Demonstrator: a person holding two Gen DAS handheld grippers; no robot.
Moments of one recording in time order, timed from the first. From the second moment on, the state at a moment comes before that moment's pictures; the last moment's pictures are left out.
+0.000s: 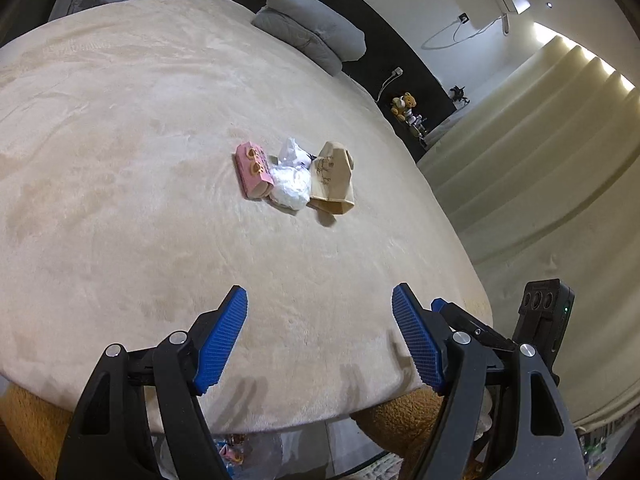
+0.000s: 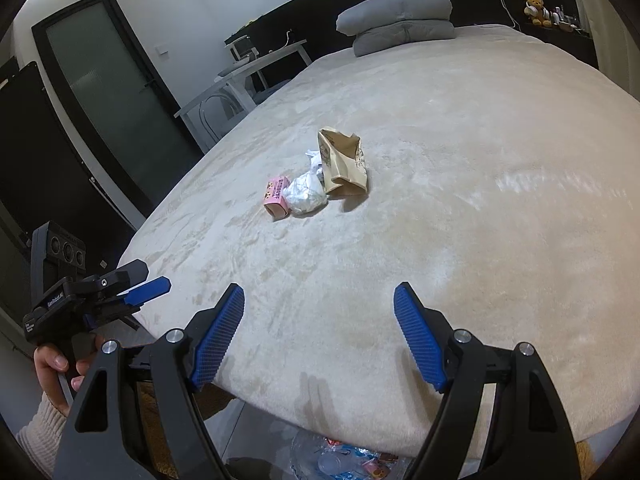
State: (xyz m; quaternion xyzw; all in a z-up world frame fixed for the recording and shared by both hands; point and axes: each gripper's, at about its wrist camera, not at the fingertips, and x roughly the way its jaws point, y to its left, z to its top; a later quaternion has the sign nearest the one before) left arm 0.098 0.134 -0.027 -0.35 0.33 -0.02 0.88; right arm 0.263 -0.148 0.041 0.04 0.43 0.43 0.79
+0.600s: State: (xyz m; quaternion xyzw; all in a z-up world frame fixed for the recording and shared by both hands) left arm 0.222 0.210 -0.055 -0.39 0.37 -0.03 0.85; right arm 0.366 -0.056 0.020 0.01 0.44 0.43 0.79
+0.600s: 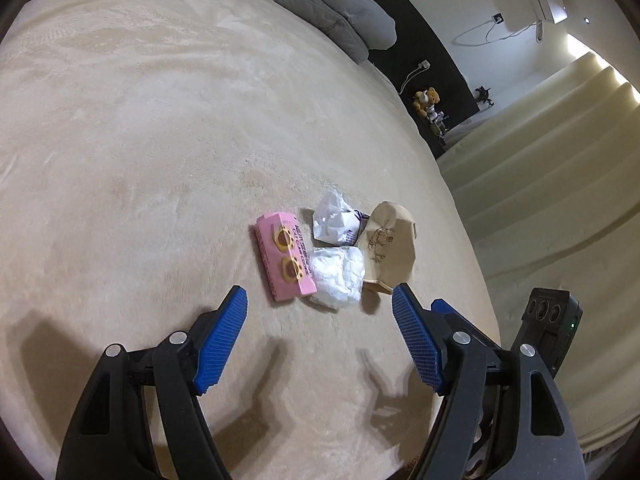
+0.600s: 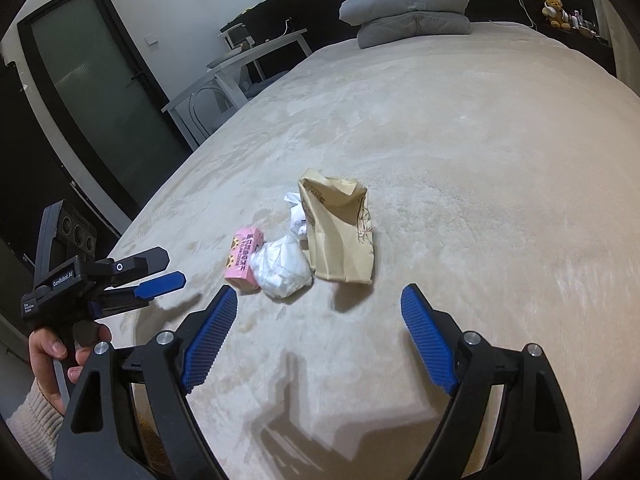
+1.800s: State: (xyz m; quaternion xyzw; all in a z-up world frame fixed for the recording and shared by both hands) left arm 0.263 0.237 -0.078 -0.40 0.36 -0.03 0.84; right arm 0.407 -0.023 -0.001 -0.01 0.46 0.47 0.75
